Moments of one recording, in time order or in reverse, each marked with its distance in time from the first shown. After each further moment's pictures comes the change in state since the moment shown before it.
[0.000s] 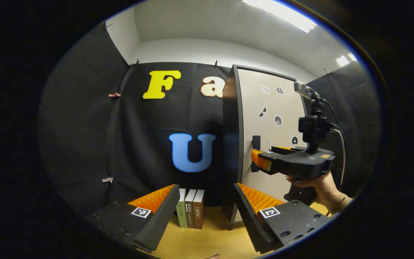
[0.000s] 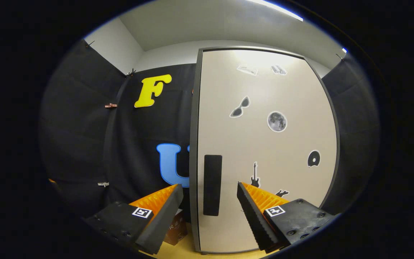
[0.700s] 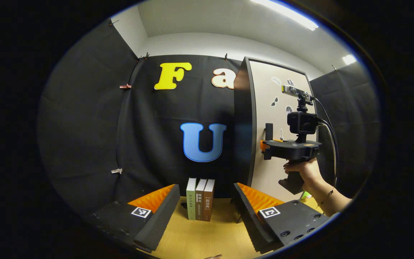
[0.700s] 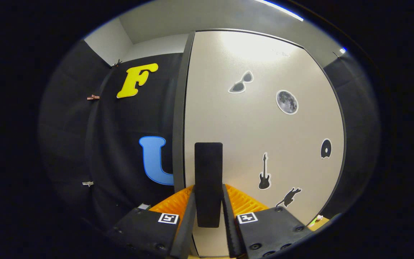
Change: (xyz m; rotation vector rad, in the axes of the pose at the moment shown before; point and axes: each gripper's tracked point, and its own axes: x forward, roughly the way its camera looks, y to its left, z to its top) left arm -0.018 0.029 -0.027 -0.022 0.056 0.078; right arm 0.055 -0.014 -0.027 0.006 0.039 -0.130
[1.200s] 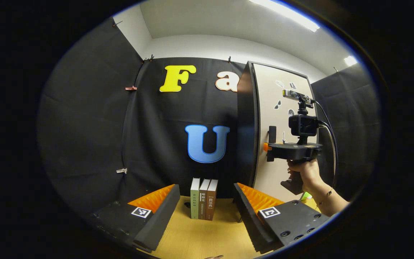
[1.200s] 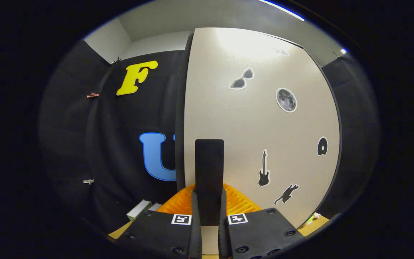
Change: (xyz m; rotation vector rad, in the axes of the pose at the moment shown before) left arm -0.017 0.010 0.006 -0.004 -0.020 0.021; right arm -0.017 0.000 0.002 -0.012 0.022 0.016
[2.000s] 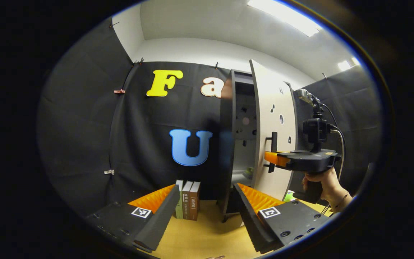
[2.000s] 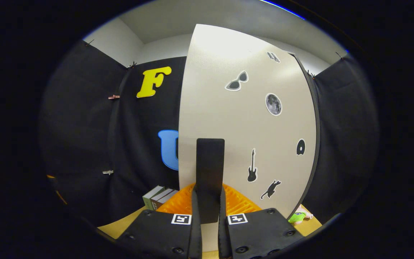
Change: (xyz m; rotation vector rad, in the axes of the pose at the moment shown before) left arm -0.044 -0.059 0.014 -0.023 -0.027 -0.141; right arm -0.075 -0.014 0.015 -0.024 0.028 0.138
